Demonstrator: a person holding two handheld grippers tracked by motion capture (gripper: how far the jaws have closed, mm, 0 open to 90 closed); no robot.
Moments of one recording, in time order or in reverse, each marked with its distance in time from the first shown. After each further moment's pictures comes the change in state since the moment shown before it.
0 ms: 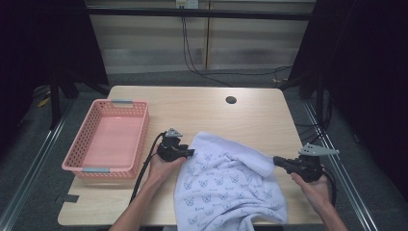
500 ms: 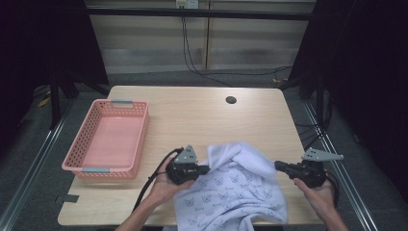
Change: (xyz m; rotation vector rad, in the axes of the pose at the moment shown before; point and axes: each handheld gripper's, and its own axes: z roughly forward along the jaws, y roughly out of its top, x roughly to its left) left arm -0.104 -0.010 -0.044 -0.015 -0.213 0.349; right arm 0.010 -0.008 -0.014 0.009 0.019 -0.001
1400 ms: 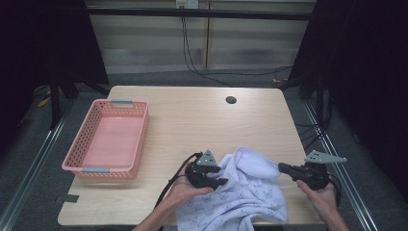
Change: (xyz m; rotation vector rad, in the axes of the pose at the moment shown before) left arm -0.003 0.012 0.056 0.034 -0.037 -0.066; right arm -0.008 -0.009 -0.003 0.005 -0.030 0.017
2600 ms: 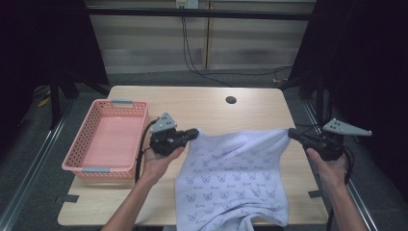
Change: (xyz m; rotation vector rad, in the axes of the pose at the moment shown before) left arm 0.055 0.043 -0.133 -0.360 0.250 -0.095; right arm -0.013 0.092 -0.029 -0.245 -0.058 -0.040
